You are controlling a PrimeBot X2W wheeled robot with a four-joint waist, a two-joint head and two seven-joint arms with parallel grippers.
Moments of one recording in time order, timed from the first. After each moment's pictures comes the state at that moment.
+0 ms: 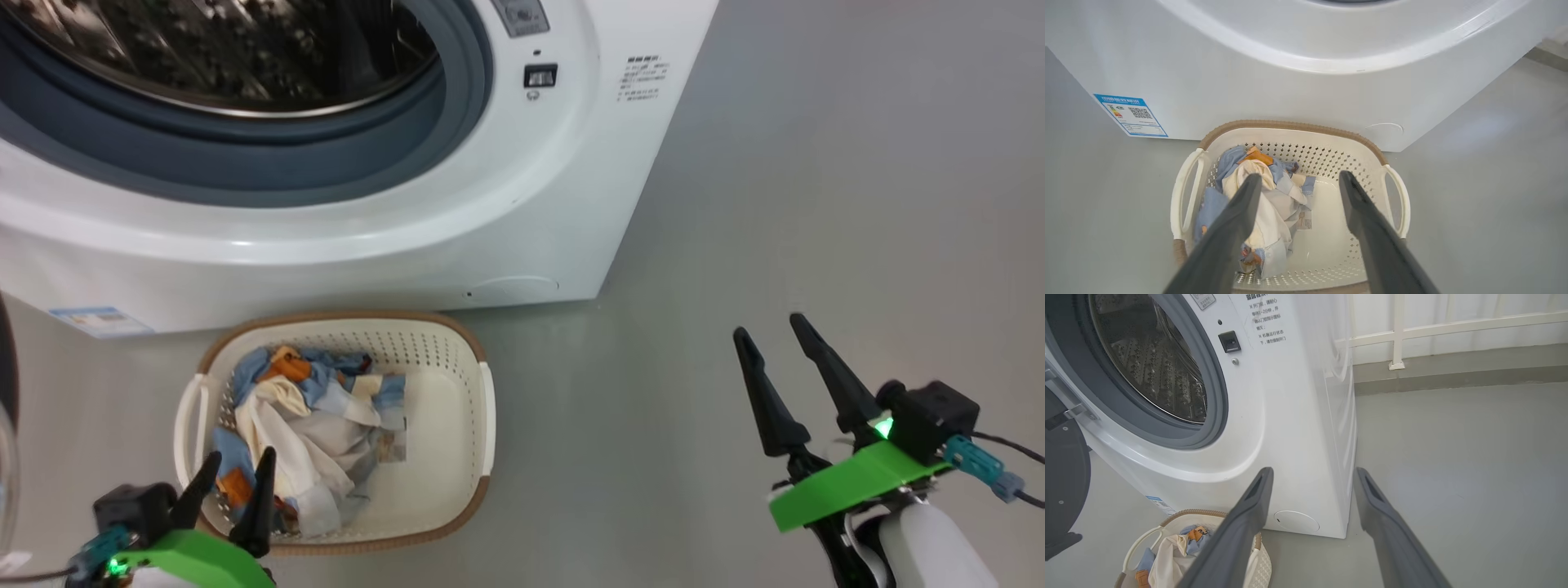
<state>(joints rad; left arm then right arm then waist) -0.28 0.27 -0.36 0.64 -0.61 -0.13 -0.26 -0.21 -0.17 0.15 0.18 0.38 0.13 -0.25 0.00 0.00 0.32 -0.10</state>
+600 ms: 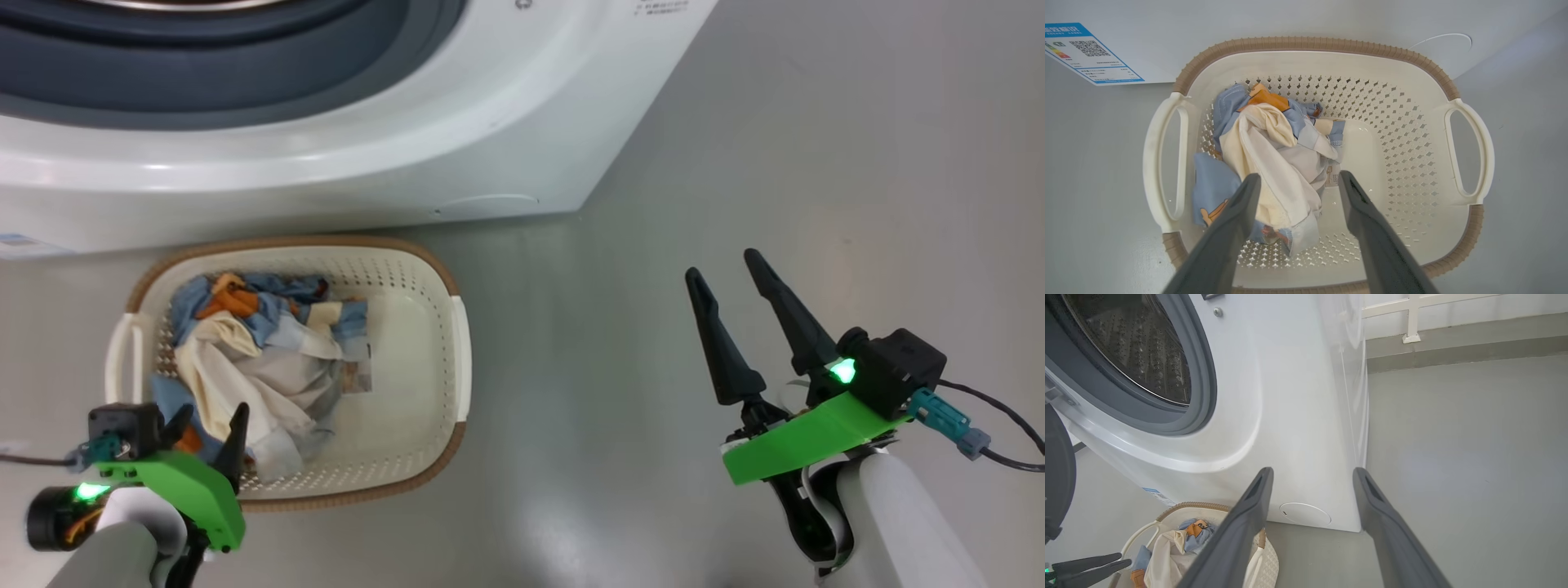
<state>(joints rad) -0.59 0.32 -0.66 0.99 -0.75 -0.13 -0.24 -0.31 -0.09 0.18 0.15 0.34 0.13 -0.25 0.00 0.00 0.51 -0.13</state>
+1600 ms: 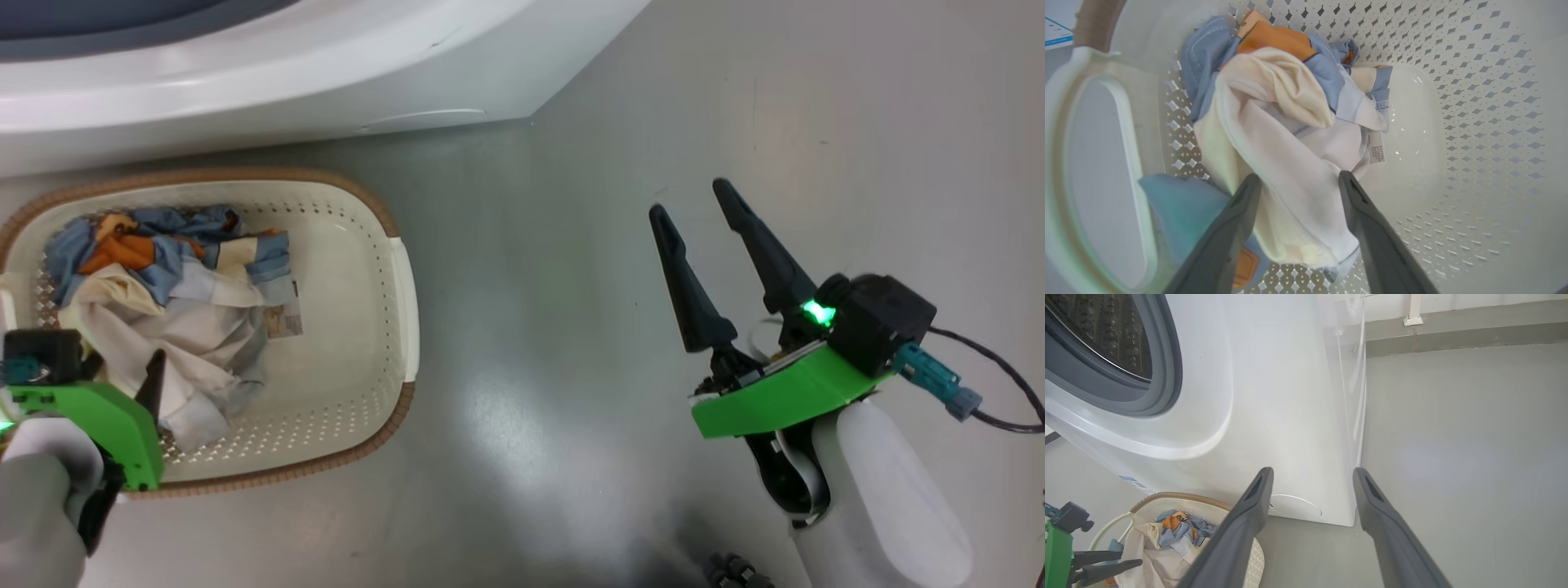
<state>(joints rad) -0.81 0.42 -0.93 1.14 -0.92 -0.13 -0.17 -0.41 -0.06 0.22 0.11 0.31 0.13 -0.25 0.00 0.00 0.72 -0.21</state>
